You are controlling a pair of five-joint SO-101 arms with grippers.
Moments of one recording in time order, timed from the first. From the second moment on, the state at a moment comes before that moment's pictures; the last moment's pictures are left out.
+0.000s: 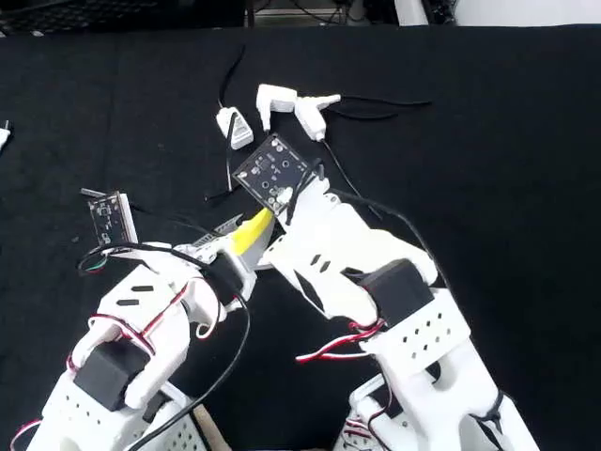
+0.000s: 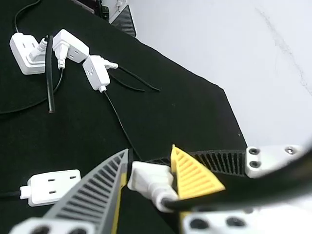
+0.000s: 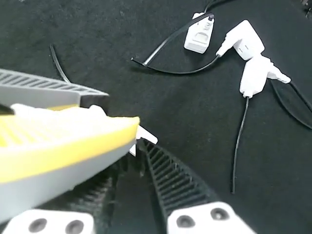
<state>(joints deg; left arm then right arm) 29.6 -83.4 63.5 47.3 44.5 -31.8 -47.0 35.1 66.6 16.7</state>
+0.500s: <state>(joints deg) 30.2 -83.6 63.7 47.3 44.5 -31.4 -47.0 36.8 63.4 16.7</state>
